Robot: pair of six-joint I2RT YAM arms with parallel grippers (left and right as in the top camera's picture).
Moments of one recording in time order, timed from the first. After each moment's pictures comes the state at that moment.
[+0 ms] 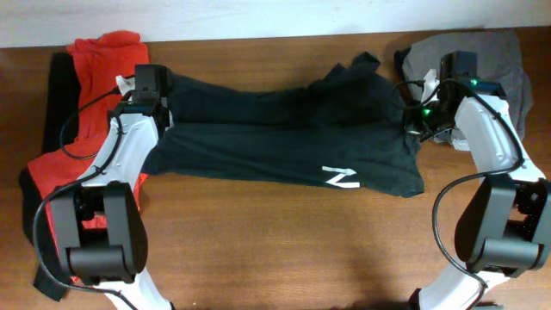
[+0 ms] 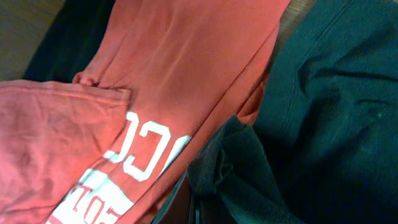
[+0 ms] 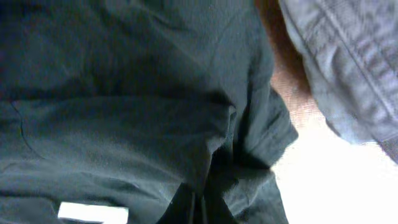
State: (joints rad) left arm -0.01 1.95 1.42 -0.56 -0.51 -0.35; right arm -0.17 1.90 1.51 -0.90 -0.19 0.09
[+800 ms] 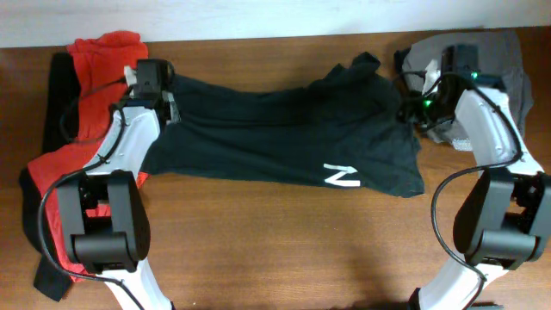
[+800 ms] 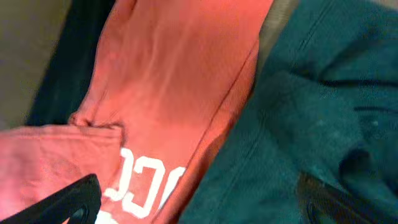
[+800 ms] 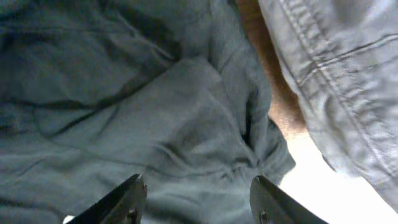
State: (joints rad) left arm -0.01 2.01 1.49 -0.52 -0.50 -0.20; right arm -0.17 1.94 1.58 -0.90 -0.19 0.09
